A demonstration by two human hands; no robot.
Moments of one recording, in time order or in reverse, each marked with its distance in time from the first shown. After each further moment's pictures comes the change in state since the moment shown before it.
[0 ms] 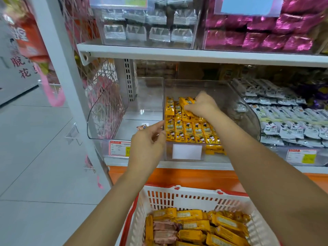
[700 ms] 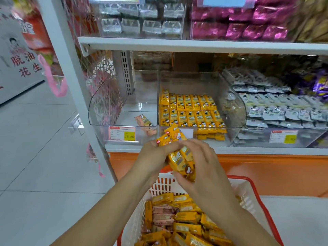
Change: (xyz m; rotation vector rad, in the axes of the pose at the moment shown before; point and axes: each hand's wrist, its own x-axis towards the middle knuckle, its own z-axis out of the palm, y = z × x) left_hand -0.059 0.013 0.016 -0.577 -0.283 -0.513; right_hand -0.248 0.072 0.029 0.094 0.201 -0.605
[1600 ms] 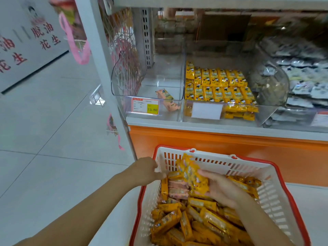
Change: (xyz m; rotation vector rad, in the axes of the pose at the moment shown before) left_hand -0.008 -0.078 -0.112 1.473 -0.232 -0.269; right_hand -0.053 0.074 0.090 1.303 -0.672 1.116
